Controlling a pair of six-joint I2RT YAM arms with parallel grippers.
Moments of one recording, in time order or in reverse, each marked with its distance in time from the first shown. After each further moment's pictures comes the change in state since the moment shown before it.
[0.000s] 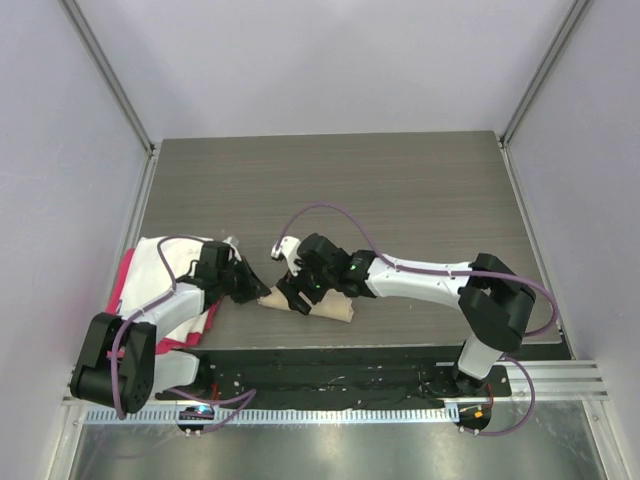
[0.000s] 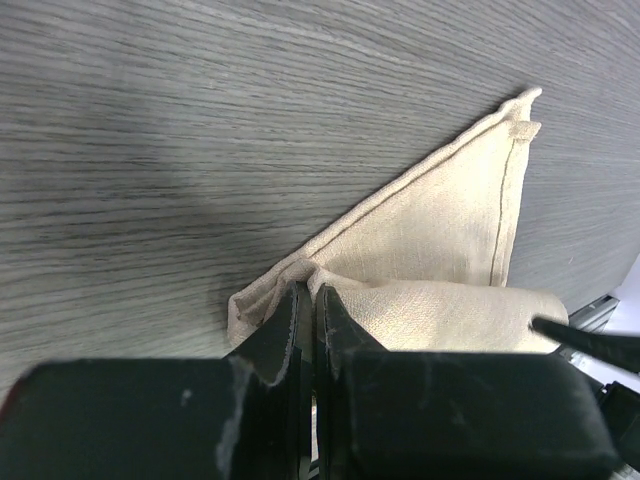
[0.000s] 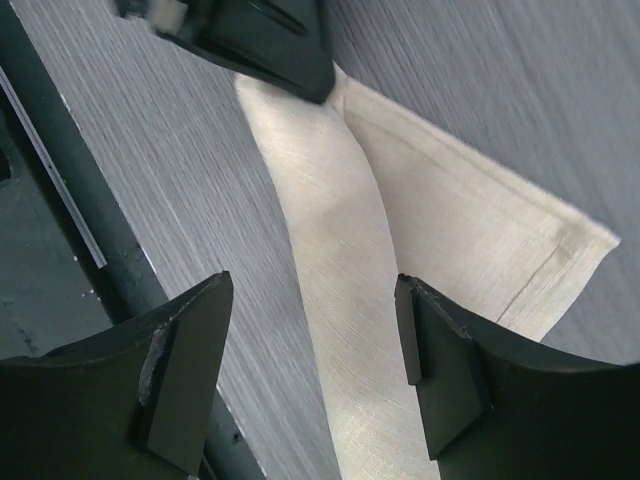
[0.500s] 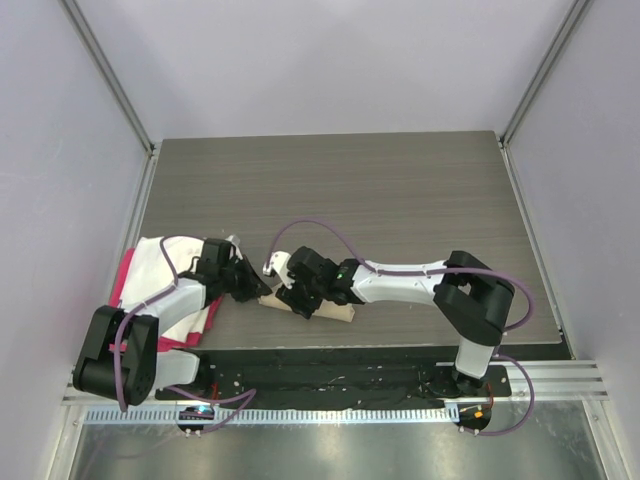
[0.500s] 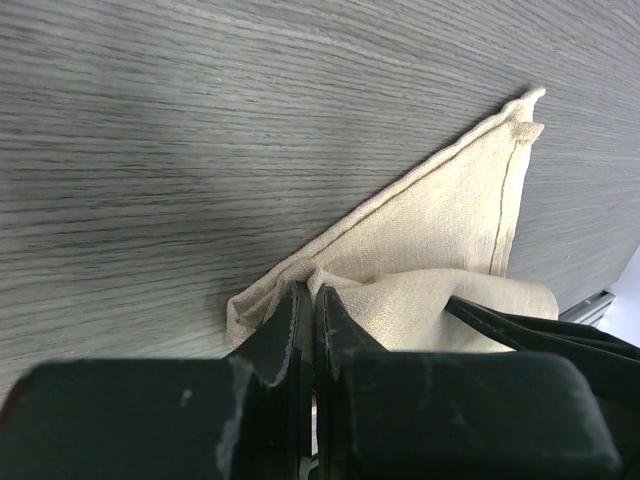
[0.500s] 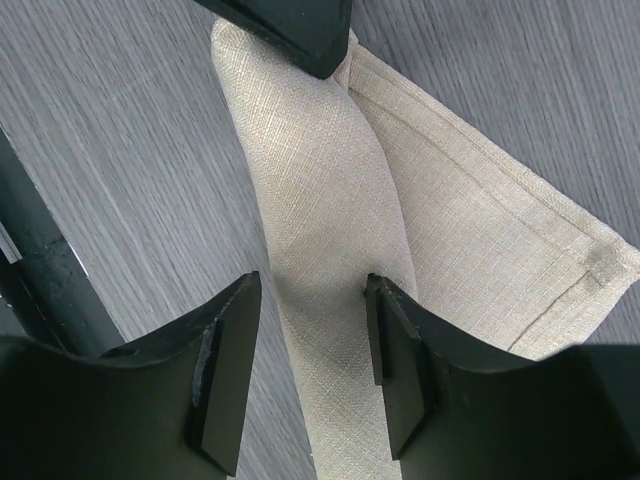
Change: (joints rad) left arm 0.001 0.047 0.035 -0.023 0.017 0.000; right arm 0.076 0.094 0.002 0.028 0.099 -0.113
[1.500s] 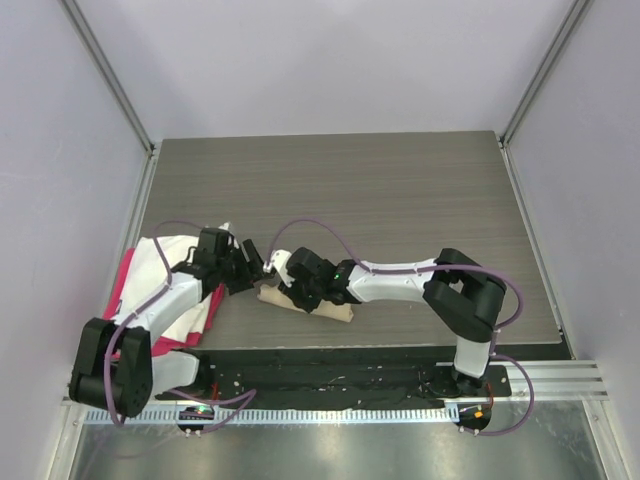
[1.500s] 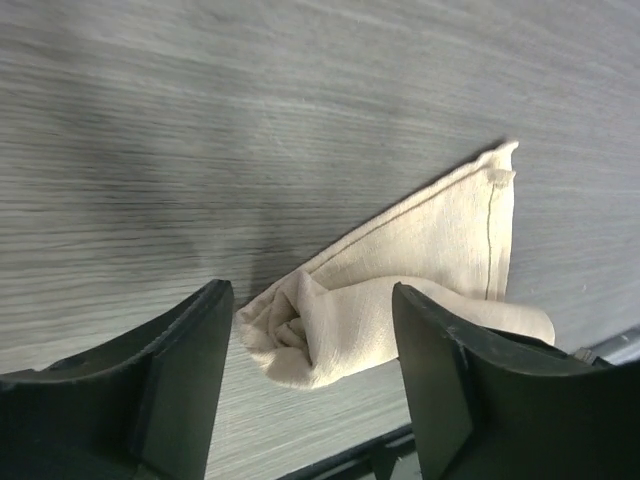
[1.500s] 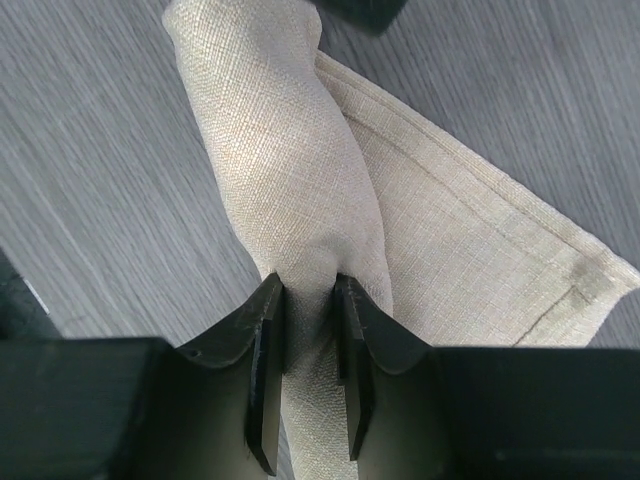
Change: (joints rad) left arm 0.000 -0.035 0.107 -0.126 -0.099 0.057; right arm 0.004 0.050 -0.015 0.061 0.066 0.032
